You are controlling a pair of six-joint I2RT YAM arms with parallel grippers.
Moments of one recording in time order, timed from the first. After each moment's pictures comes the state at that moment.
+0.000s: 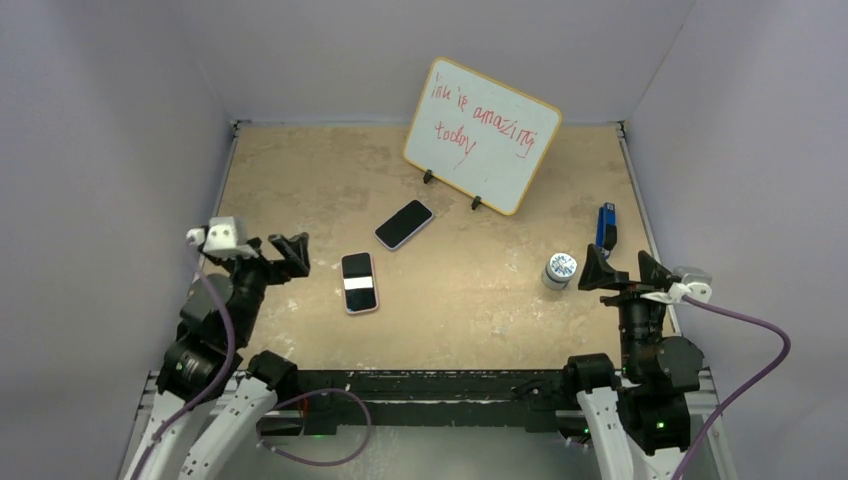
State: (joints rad) left arm -0.43 0.27 0.74 -0.50 -0.40 -0.28; right arm 0.11 0.01 0.64 -0.43 0.16 0.18
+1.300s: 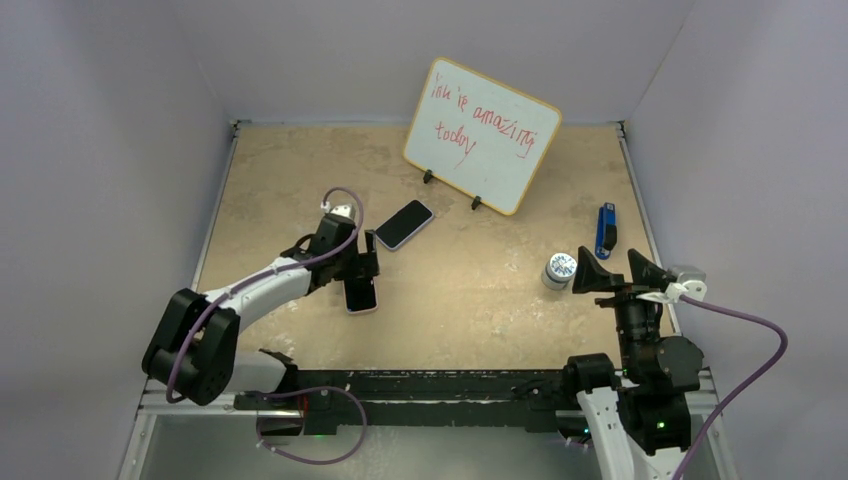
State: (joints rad) left arm -0.45 1.32 0.65 -0.24 -0.11 -0.52; right arm 0.11 0.01 0.64 -0.44 0.08 0.21
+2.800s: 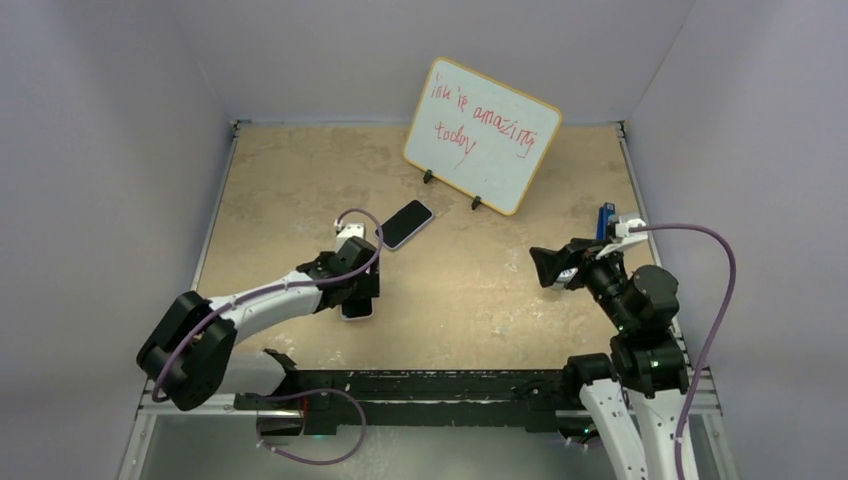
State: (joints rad) left arm -0.66 1.34 0.61 -0.30 -0.39 -0.59; right arm 0.11 0.34 0.70 -0.49 -0.25 0.24
